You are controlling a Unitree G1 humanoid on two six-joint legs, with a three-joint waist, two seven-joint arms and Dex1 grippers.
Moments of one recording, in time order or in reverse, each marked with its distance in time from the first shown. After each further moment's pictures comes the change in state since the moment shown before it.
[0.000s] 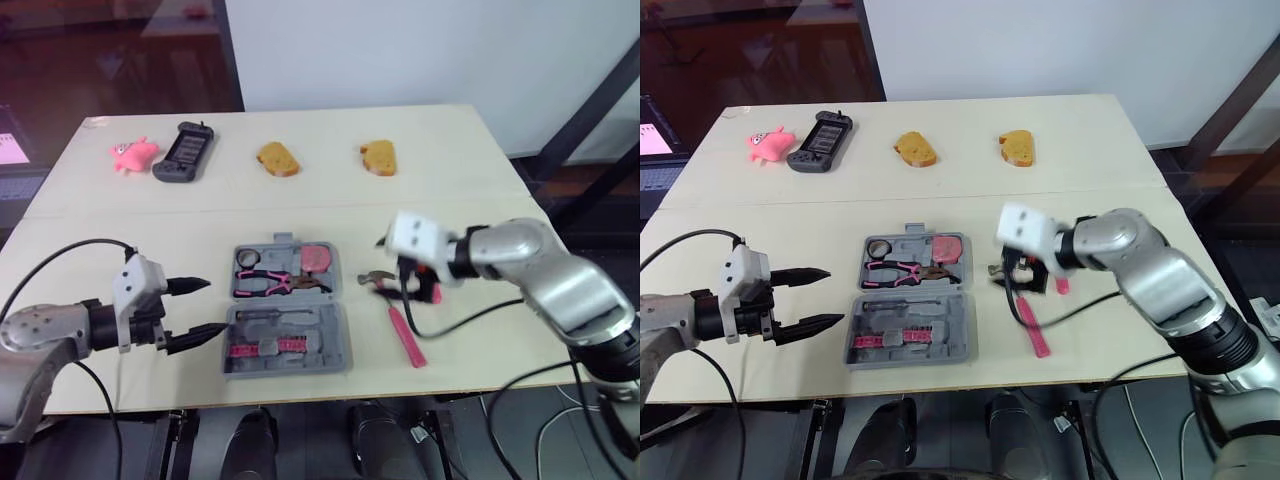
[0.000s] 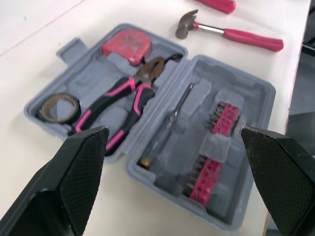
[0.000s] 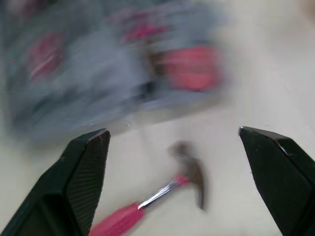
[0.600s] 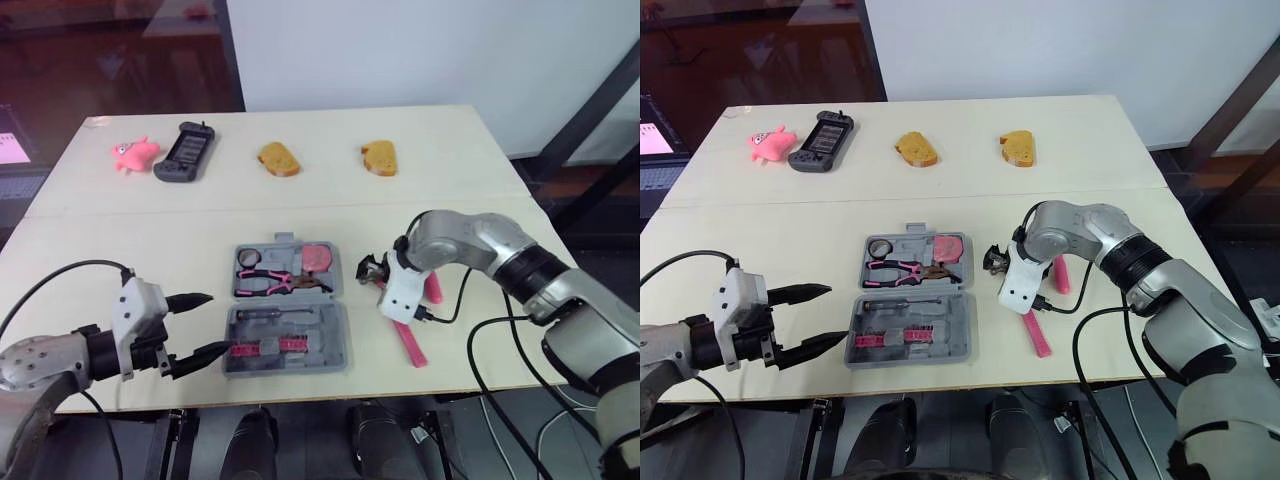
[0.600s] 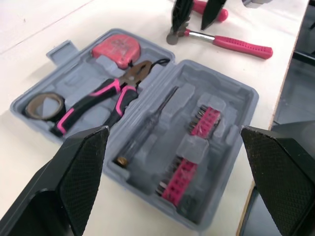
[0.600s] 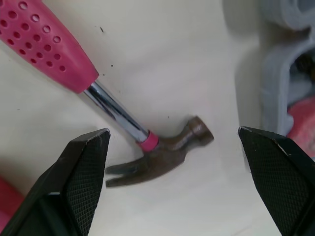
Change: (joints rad) left arm 0.161 -0.052 0.083 -0.157 -0.033 0.008 0.077; right arm -0.408 0.261 0.343 0.960 -0.835 -1.417 -0.116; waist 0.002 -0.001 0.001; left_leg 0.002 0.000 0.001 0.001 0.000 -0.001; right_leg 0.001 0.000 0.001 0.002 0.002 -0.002
